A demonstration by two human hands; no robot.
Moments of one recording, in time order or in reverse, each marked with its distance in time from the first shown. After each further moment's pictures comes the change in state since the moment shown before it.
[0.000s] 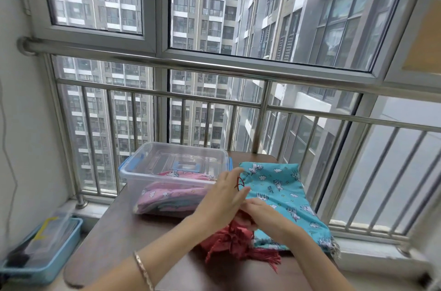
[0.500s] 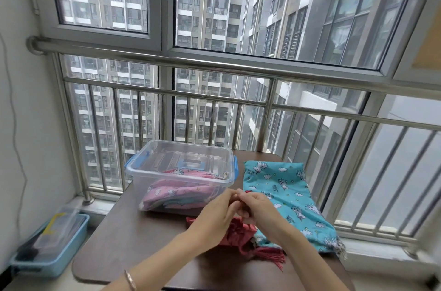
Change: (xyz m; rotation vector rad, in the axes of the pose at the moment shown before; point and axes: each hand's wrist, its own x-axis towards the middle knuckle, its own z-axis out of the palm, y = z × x) left_hand -0.032 -0.034 0.010 -0.136 -0.049 0.020; right_hand 0.009 0.000 0.016 0.290 0.162 -0.062
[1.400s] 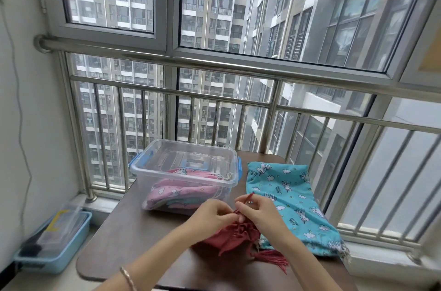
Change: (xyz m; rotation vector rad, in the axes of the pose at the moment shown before) left_hand -0.002 -0.016 -0.012 -0.270 -0.163 -0.323; right_hand 0.003 0.017 0.000 -0.159 0.156 -0.104
